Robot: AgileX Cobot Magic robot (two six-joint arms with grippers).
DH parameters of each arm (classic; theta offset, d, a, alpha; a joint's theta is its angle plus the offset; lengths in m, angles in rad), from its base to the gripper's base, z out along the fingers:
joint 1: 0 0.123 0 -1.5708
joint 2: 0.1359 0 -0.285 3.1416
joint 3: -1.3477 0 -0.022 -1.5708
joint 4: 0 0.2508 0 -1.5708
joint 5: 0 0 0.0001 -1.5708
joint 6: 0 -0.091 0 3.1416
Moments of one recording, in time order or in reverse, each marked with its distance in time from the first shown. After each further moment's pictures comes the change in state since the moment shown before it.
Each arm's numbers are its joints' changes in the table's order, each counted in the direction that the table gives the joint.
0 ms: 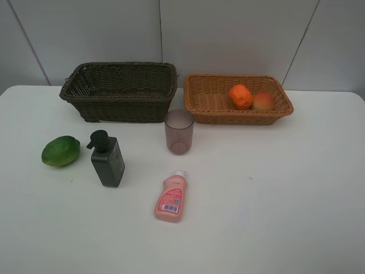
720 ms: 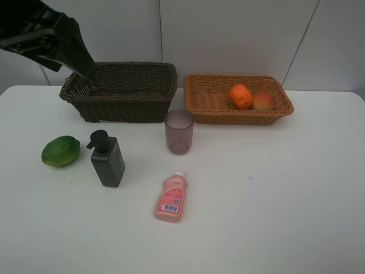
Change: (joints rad) left arm -0.332 0.609 0.370 0.044 -0.105 -0.035; right arm 0.000 0.000 0.000 0.000 -0.001 0.000
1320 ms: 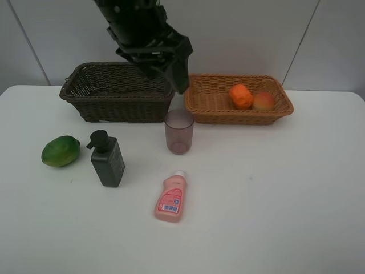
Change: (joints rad) left arm -0.281 0.414 0.393 0.005 0.094 0.000; right arm 0.000 0.000 0.000 0.000 0.000 0.000
